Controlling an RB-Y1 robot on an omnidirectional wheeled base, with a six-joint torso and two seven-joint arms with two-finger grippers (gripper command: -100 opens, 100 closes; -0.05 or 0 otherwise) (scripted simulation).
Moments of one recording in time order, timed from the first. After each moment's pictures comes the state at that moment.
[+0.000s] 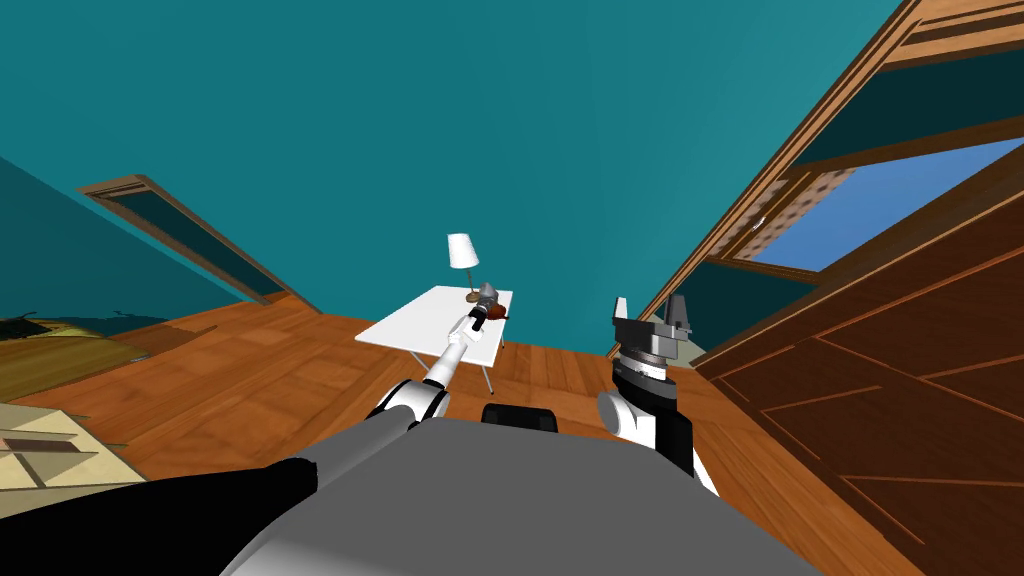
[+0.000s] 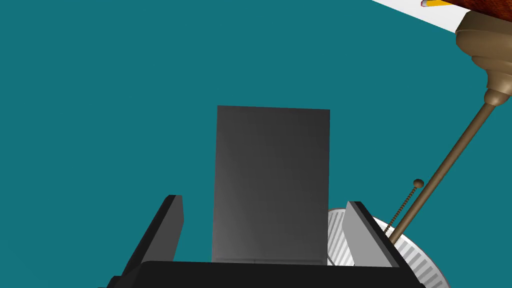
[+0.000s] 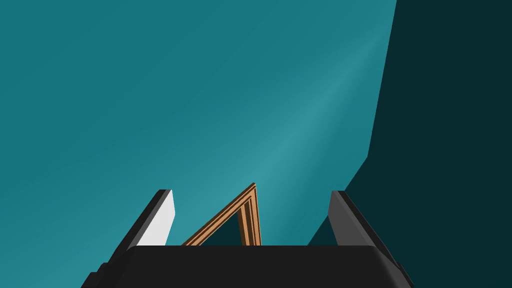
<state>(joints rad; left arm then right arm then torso) -0.43 0.19 -0.04 -1.14 -0.77 -0.01 -0.31 0.48 0.02 0.01 -2.27 -0.11 -0.61 -0.07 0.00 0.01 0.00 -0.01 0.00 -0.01</state>
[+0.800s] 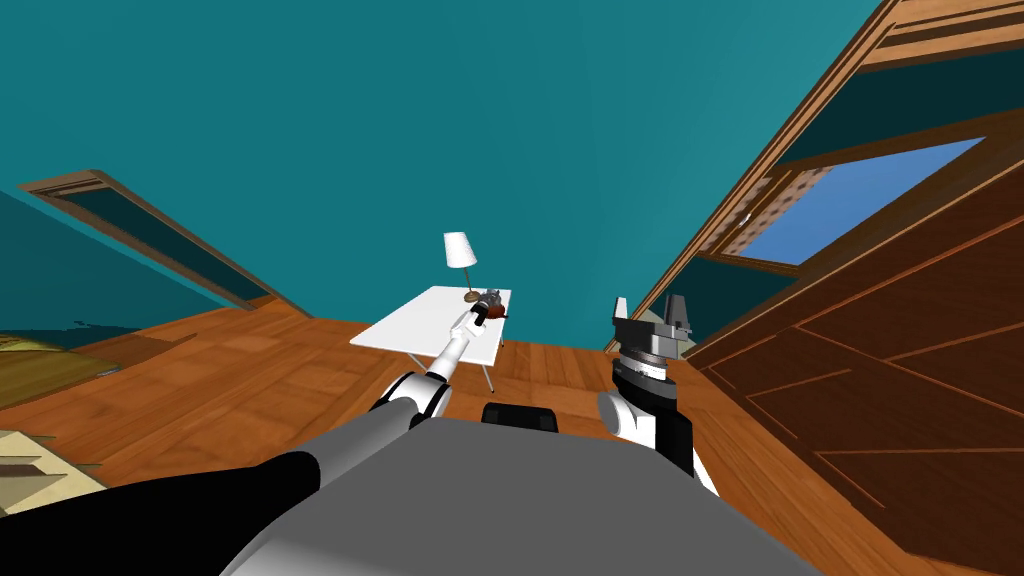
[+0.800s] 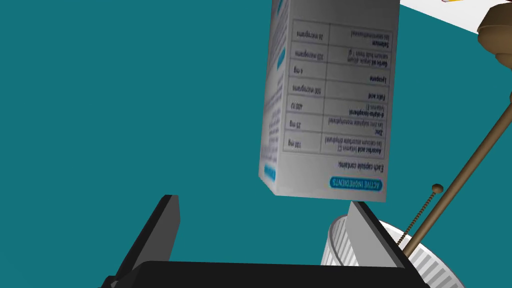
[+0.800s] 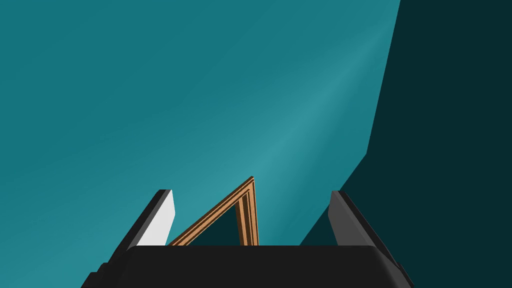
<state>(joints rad) -0.49 0.20 -0.06 -1.13 -0.76 0.05 -0.30 0.48 0.02 0.01 -2.27 -0.11 -0.61 -0.07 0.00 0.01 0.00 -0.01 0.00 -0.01</state>
